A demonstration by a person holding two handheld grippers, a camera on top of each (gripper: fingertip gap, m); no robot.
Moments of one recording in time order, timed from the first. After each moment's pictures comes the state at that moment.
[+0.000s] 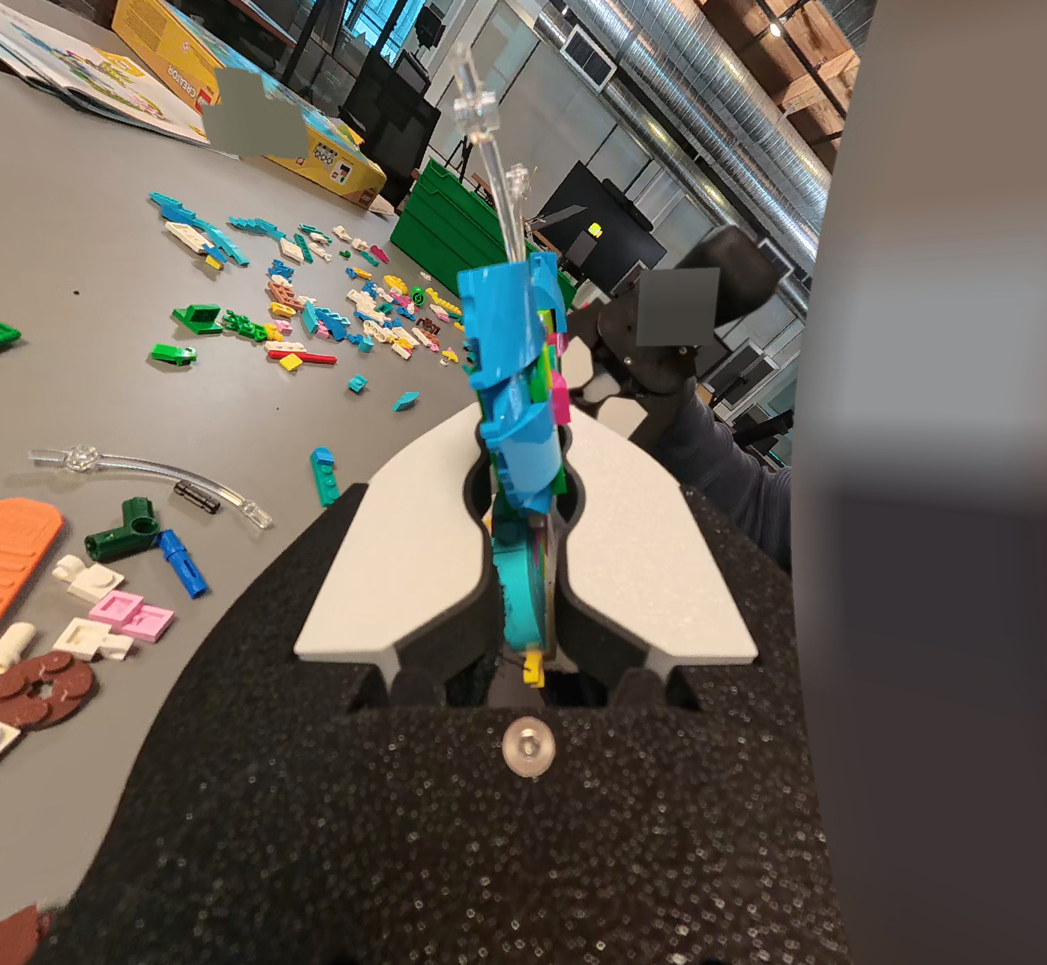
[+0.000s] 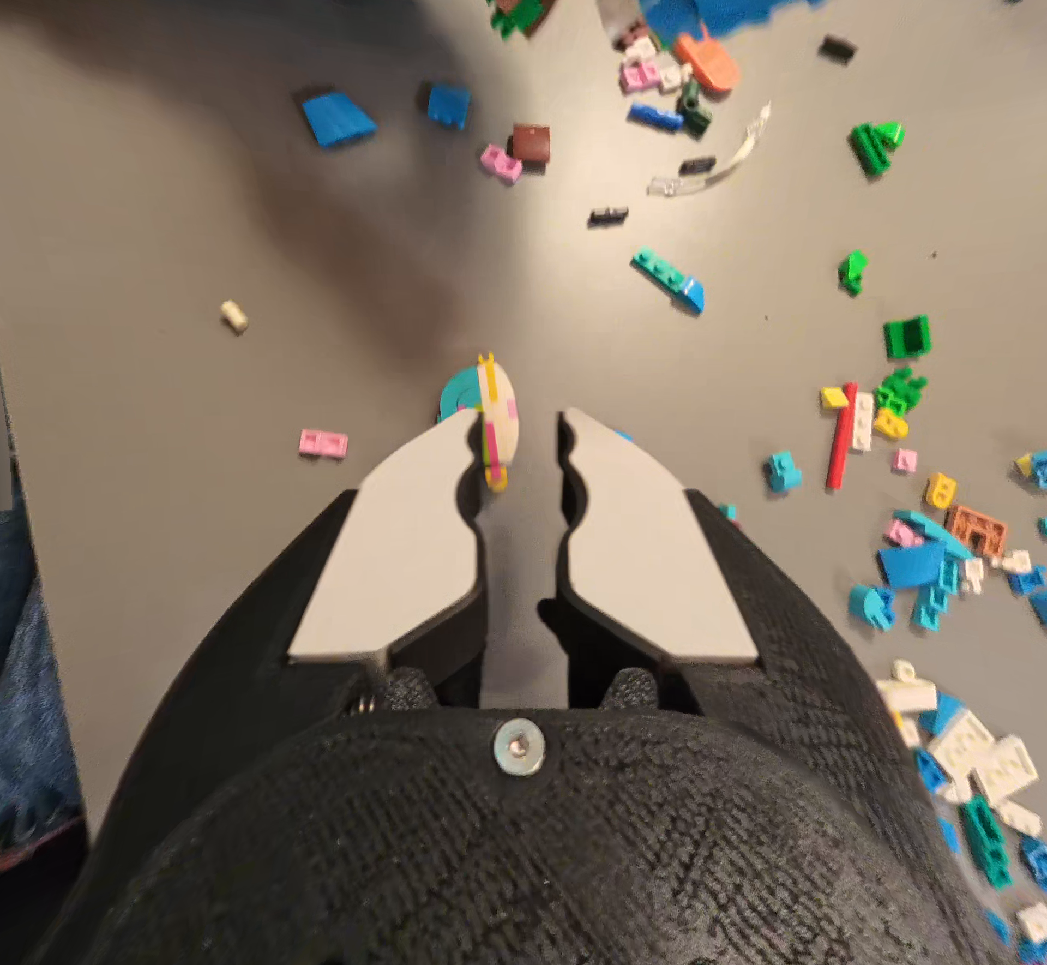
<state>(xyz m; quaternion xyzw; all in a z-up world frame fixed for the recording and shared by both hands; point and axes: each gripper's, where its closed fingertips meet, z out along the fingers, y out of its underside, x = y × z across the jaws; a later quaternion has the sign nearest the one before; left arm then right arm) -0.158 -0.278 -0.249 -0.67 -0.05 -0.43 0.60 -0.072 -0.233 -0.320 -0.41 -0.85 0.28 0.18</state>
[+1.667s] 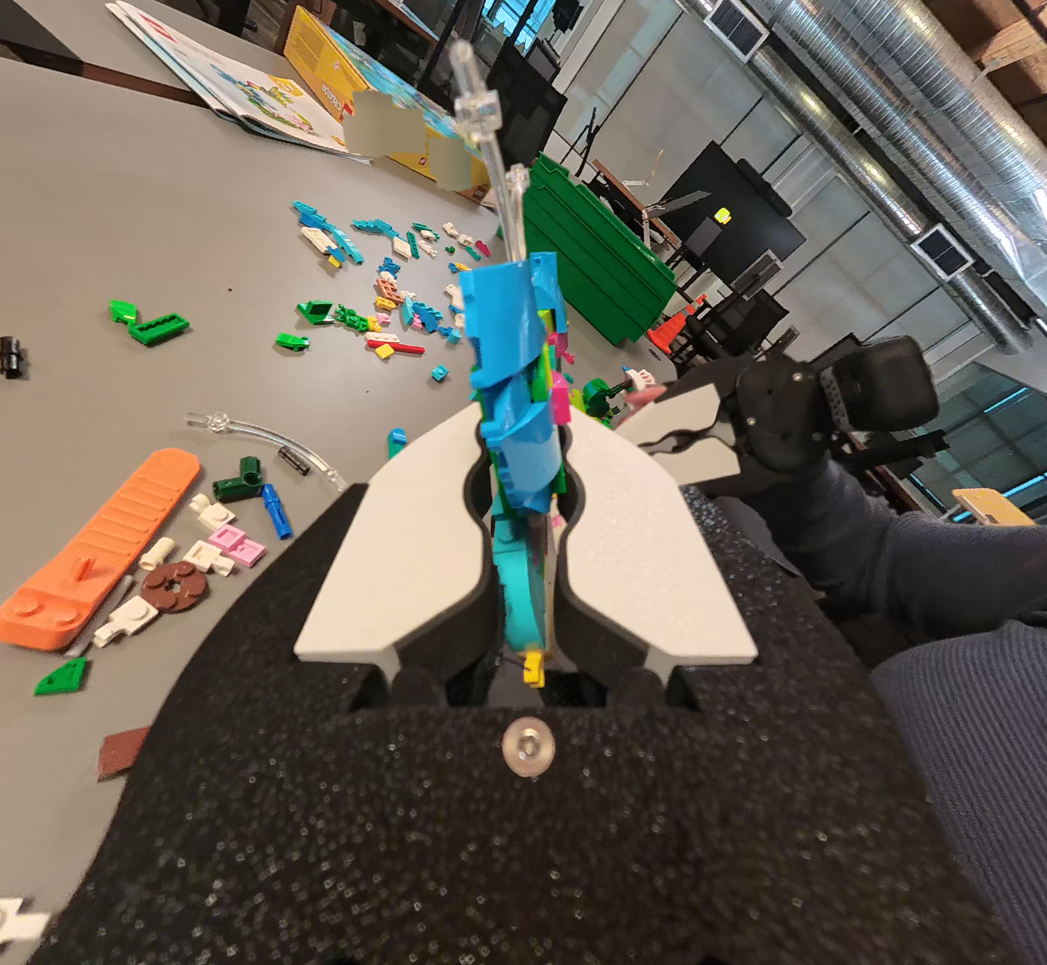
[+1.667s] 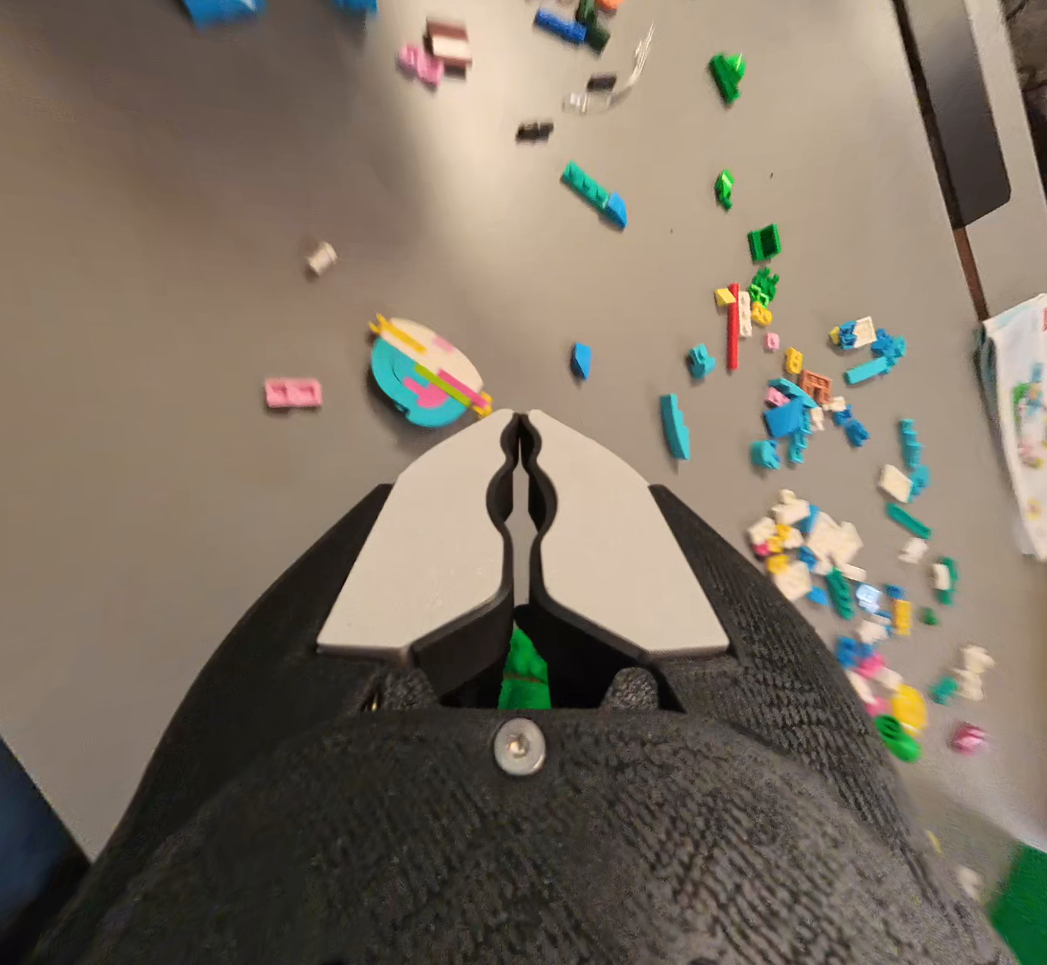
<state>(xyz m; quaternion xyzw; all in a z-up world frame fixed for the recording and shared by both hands) -0.175 -0.283 -0.249 -0.72 -0.10 -0.34 0.59 -0.049 -0.224 -0.315 -0.45 -0.82 0.16 0.33</state>
